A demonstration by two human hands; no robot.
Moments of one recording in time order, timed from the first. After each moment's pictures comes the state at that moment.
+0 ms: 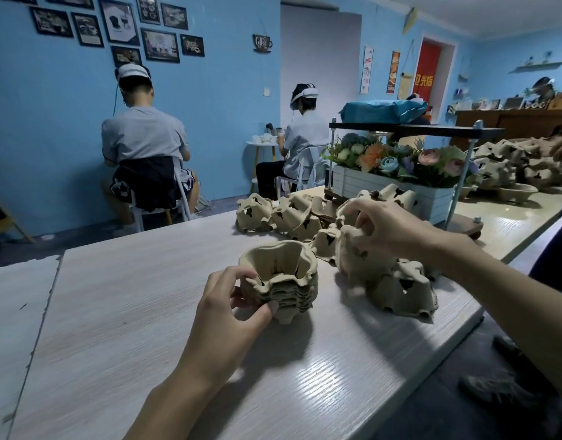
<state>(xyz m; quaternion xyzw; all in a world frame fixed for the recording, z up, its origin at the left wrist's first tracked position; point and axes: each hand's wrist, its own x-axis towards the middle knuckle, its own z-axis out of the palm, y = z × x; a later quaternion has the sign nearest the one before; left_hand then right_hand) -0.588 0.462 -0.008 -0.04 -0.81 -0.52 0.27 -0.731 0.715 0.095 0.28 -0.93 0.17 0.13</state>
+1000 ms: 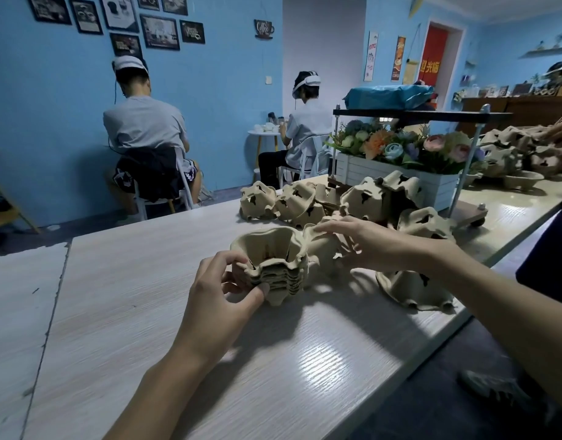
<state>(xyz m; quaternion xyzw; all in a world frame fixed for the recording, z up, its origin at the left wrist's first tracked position) -0.584 0.448 -0.008 -0.04 -0.80 -0.52 0.28 -0.724 0.695 0.061 0.39 -0.90 0.17 0.01</state>
